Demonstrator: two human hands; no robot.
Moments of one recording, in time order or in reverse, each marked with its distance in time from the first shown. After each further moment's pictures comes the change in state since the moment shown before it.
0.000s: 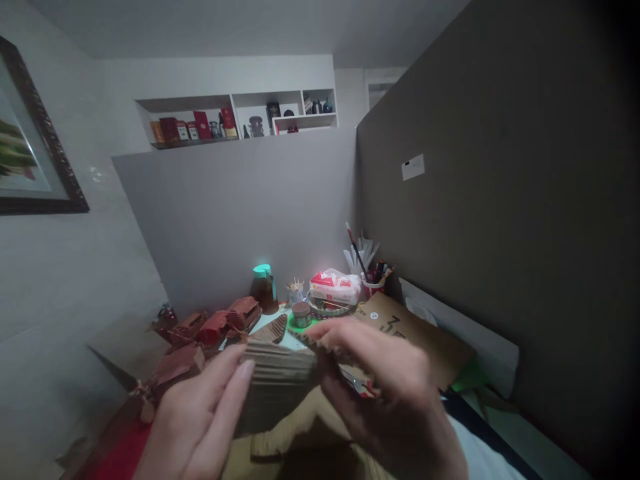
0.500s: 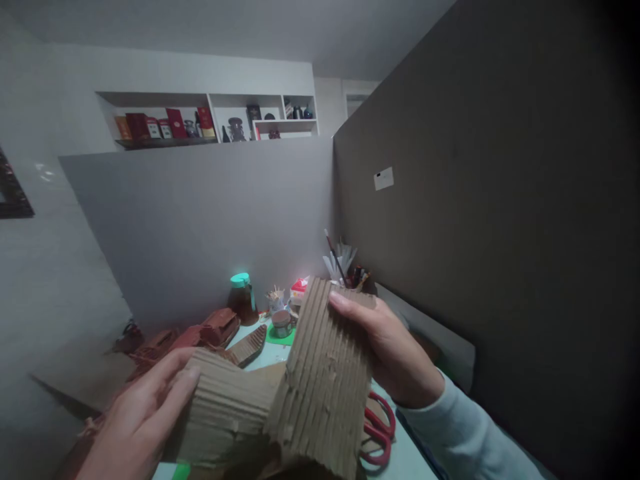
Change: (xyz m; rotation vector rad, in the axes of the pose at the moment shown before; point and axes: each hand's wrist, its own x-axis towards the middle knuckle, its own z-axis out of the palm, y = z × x) left_hand 0.033 -0.061 -0.011 -0.099 -0.164 -0.262; right_hand 0.028 0.044 -0.026 1.059 0.090 0.864
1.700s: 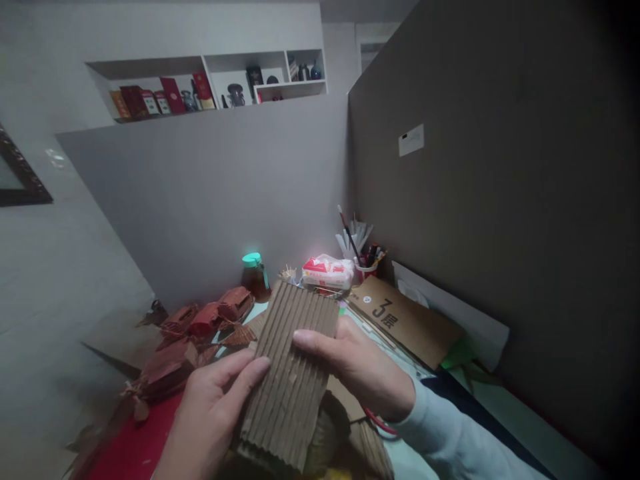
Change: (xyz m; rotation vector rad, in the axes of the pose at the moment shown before) left_hand -0.008 0.020 0.032 0.018 -0.195 0.025; right_hand 0.002 0.046 0.019 -0.150 -0.306 0.049
